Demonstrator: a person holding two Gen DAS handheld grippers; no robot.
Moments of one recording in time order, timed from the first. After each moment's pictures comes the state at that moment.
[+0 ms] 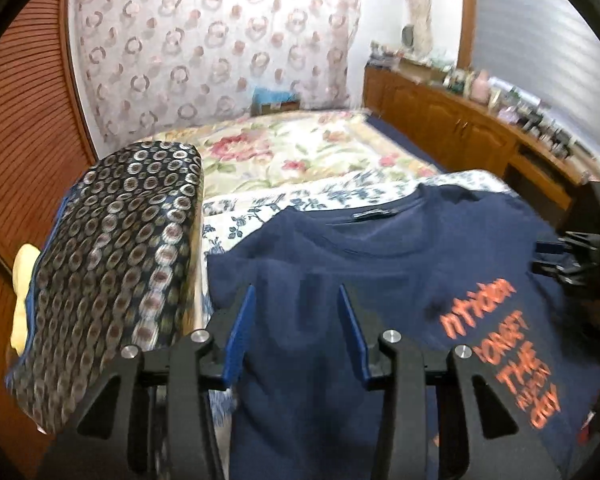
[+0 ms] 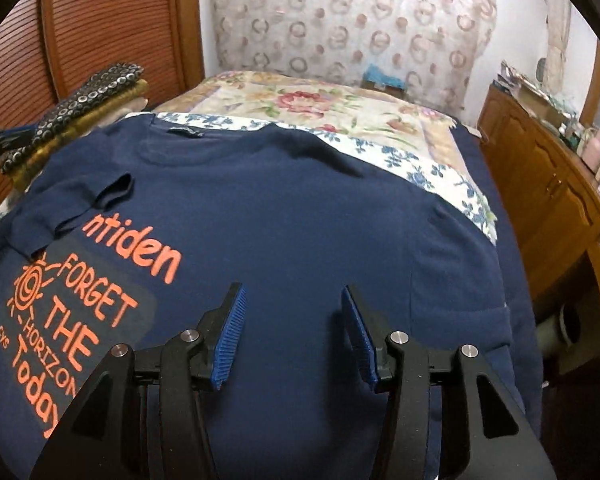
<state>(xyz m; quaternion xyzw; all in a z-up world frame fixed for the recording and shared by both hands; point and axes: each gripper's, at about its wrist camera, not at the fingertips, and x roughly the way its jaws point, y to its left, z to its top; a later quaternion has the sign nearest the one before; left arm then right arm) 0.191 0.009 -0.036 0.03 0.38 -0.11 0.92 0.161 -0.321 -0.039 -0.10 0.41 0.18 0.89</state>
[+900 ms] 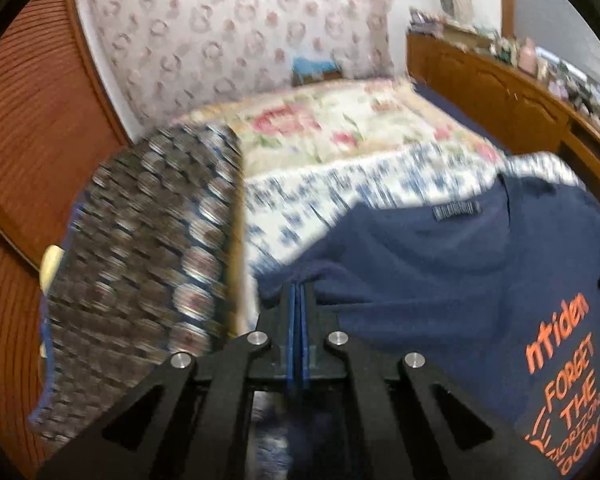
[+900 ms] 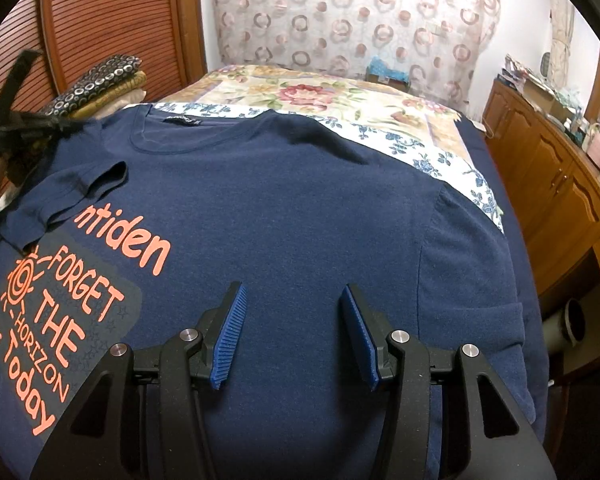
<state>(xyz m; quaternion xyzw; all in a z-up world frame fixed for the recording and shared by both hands) 0.239 0.025 -0.050 0.07 0.41 -0.02 0.91 0.163 -0.321 -0.048 -0.10 0.42 0.19 0.88</state>
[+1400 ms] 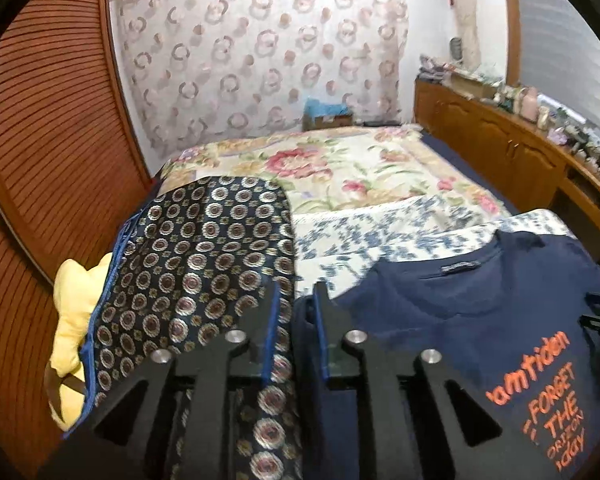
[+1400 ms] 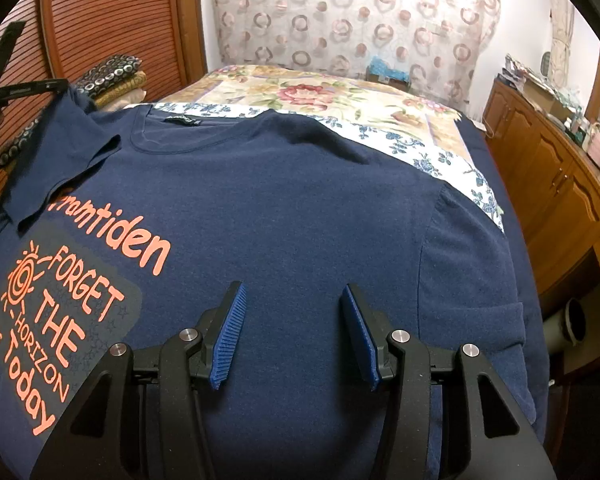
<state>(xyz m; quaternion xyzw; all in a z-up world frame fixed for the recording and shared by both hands) 0.219 0.063 -0.018 0.03 0.34 -0.03 0.94 0.163 -0.321 -0.048 -0.10 0.42 0.19 0.88</state>
